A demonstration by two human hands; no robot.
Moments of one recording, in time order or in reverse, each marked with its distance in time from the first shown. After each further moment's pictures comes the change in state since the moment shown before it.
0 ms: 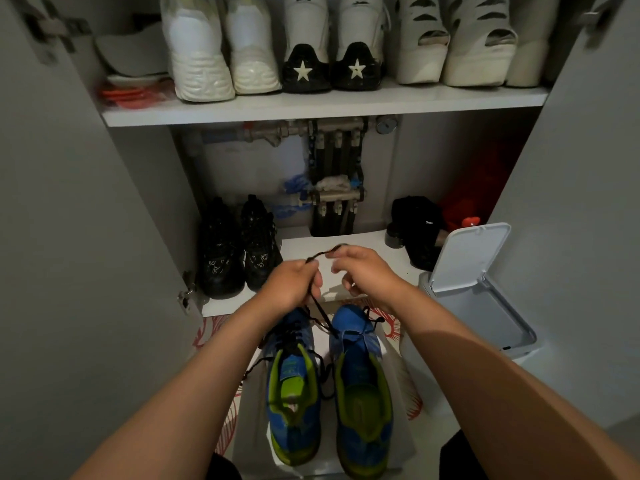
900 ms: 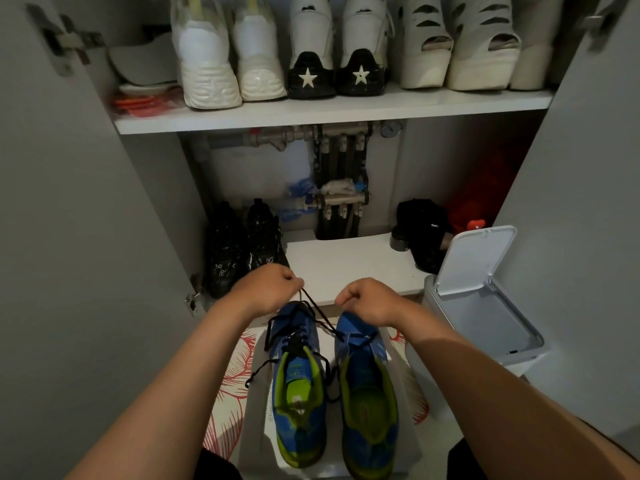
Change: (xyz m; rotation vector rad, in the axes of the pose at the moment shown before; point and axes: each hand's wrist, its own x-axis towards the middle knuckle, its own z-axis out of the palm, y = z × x) left_hand -0.008 -0.005 -0.046 0.638 0.008 -0.015; right_hand 0.004 0.045 -0.006 -0.572 -0.168 0.036
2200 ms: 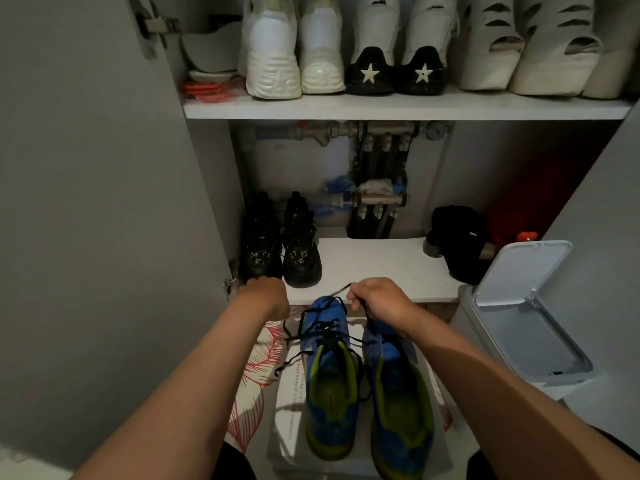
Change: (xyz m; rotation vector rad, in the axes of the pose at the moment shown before) left_hand -0.015 -0.056 -0.008 0.486 -0.188 -0.273; right_hand 0.008 -0.038 0.040 0.342 0.090 0.014
